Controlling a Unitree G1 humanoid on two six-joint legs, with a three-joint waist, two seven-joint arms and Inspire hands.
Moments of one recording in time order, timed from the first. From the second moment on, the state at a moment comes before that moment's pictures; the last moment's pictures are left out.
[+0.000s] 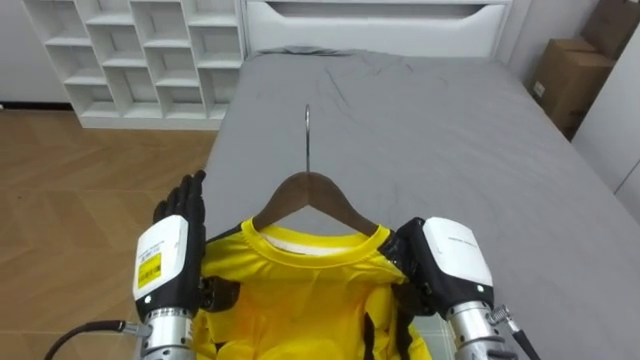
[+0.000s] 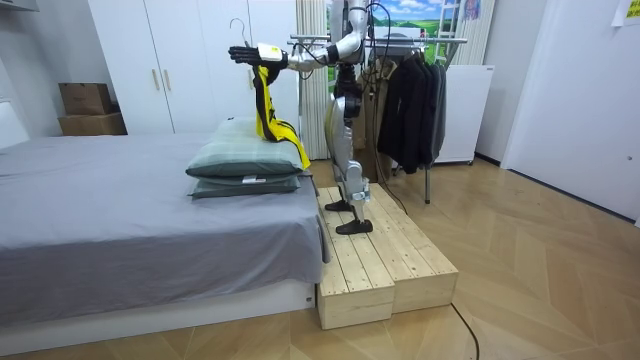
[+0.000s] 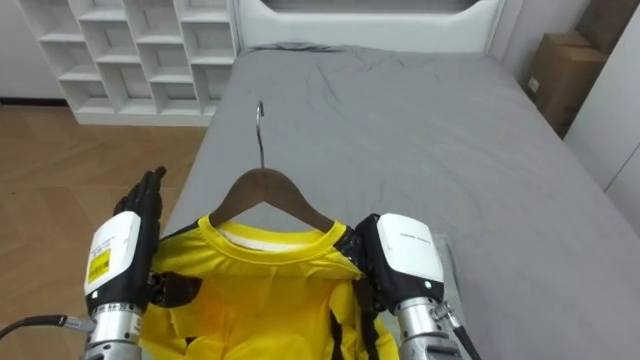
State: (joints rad) left arm -0.10 0.22 -0.18 0.33 0.66 0.02 0.51; right arm -0.16 -0.26 0.31 0.36 -0.77 -0.02 -0.36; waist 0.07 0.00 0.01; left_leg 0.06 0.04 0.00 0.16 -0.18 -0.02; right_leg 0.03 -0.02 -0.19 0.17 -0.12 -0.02
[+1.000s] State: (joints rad) left arm -0.10 0.25 -0.16 0.37 0.64 0.01 0.38; right arm -0.31 -0.32 0.23 0.39 -0.75 -0.02 -0.27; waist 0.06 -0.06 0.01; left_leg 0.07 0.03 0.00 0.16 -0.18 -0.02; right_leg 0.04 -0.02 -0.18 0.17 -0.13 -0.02
